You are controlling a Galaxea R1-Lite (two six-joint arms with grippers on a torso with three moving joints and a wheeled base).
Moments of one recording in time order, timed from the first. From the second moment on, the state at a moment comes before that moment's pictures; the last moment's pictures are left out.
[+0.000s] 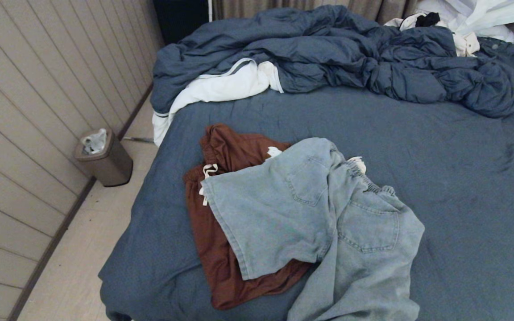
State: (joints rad) left arm -0.14 0.31 -0.20 0.13 0.01 -0.28; right arm 0.00 0.26 -0.24 0.41 -0.43 0.15
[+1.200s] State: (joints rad) left arm -0.12 0.27 0.00 -0.01 0.01 -0.02; right arm 0.01 0.00 -0.01 -0.07 0.02 -0.13
